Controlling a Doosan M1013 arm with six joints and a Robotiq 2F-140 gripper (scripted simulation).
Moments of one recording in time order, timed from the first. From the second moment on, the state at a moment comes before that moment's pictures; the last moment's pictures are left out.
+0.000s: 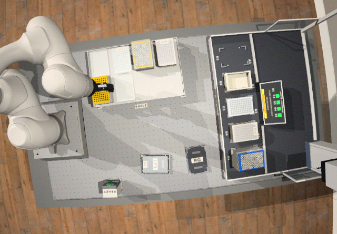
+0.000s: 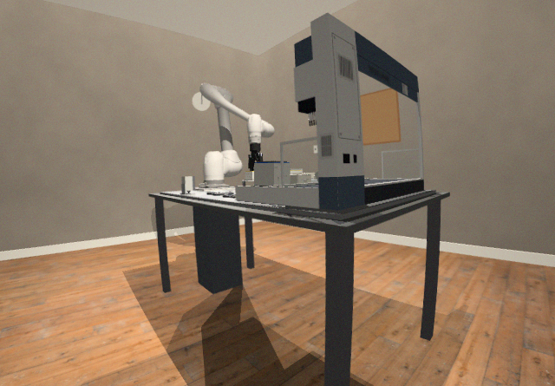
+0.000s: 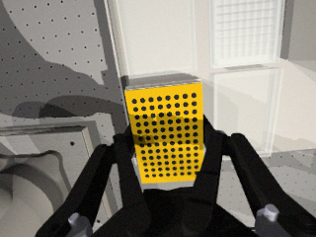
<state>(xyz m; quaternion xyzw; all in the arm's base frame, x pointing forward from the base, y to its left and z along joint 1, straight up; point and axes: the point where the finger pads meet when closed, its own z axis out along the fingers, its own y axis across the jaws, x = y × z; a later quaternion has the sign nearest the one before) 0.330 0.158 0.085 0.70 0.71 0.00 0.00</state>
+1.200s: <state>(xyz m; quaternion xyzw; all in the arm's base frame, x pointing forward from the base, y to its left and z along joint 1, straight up) 0.330 0.158 0.081 0.70 0.71 0.00 0.00</state>
